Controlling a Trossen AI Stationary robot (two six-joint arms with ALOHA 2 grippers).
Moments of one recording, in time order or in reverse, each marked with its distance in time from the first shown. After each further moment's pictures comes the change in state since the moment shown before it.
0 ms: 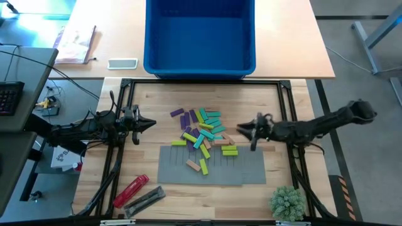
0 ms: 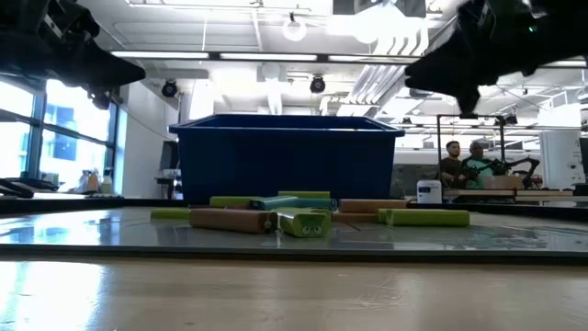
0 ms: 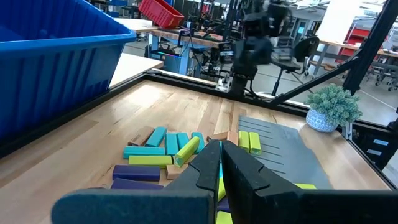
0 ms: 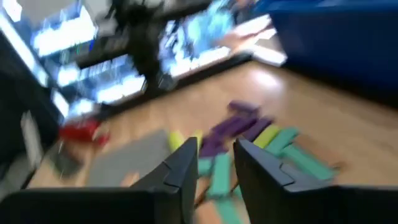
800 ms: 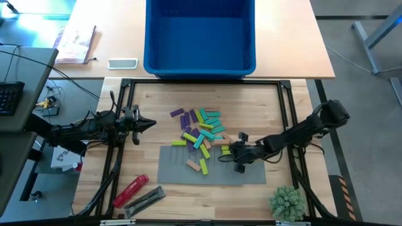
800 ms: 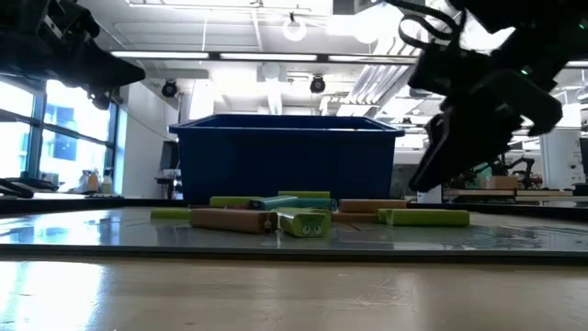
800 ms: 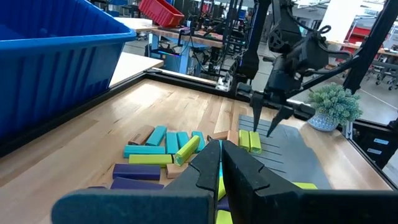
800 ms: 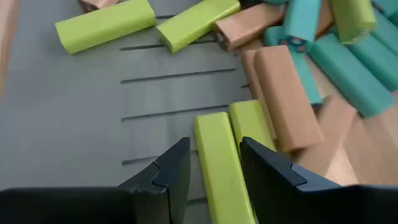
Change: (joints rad) left arm 0.000 0.000 0.000 -0.003 0.000 0.000; right arm 0.152 0.599 0.357 -0.474 -0.085 0.026
